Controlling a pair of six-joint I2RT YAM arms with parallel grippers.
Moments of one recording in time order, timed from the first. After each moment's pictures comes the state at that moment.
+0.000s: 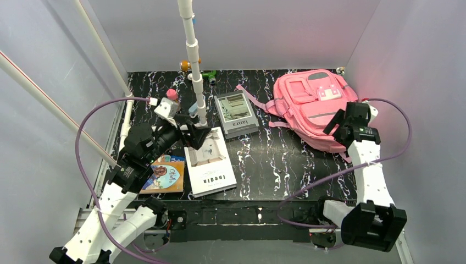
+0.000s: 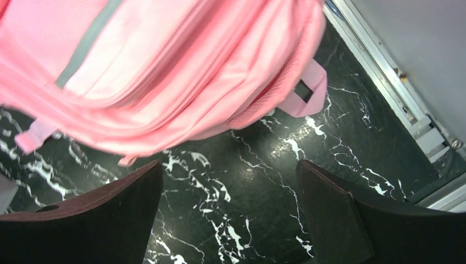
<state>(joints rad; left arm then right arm) -0.50 0.69 0.89 -0.29 0.16 -0.20 -0.07 1.06 0.96 -0.77 0.29 0.44</state>
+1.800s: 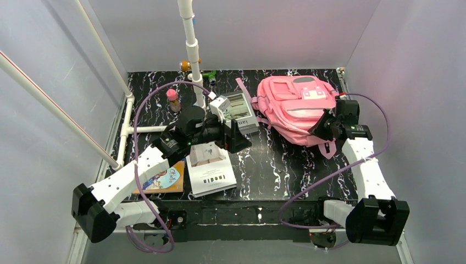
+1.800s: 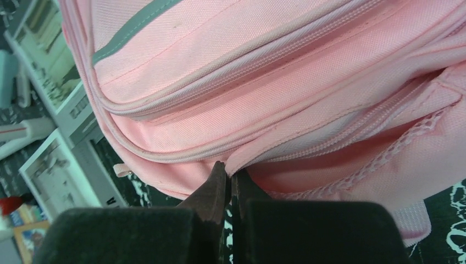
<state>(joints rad) -0.74 1.12 0.99 -0.22 0.40 -0.44 -0.02 1.14 0.93 -0.62 -0.15 0.46</state>
